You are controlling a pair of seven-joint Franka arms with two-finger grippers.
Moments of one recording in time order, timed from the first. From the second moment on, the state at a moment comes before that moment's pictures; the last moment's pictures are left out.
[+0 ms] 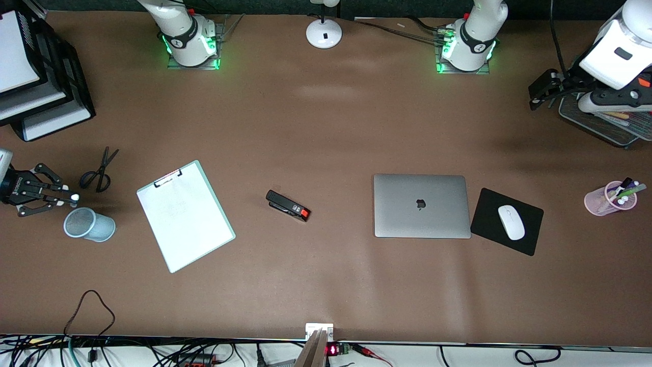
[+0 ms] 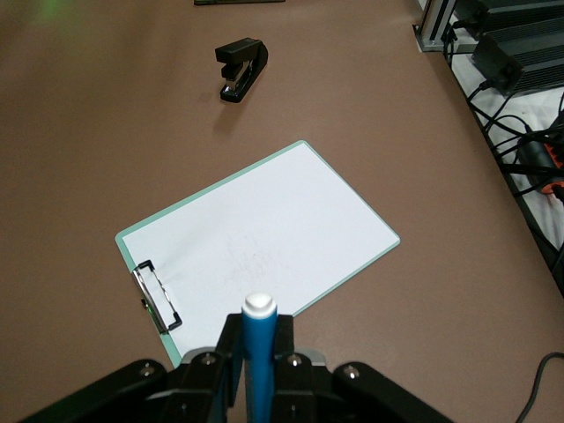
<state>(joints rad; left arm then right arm) 0.21 -0.10 -0.31 -1.64 0.01 1.52 -0.12 -0.32 0.59 -0.14 -1.39 0.71 1.64 -2.13</state>
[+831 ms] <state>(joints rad) 0.24 -0.09 -0.31 -1.62 0.07 1.53 -0.09 -0.34 0.72 -0.14 -1.27 0.80 1.63 -2.23</state>
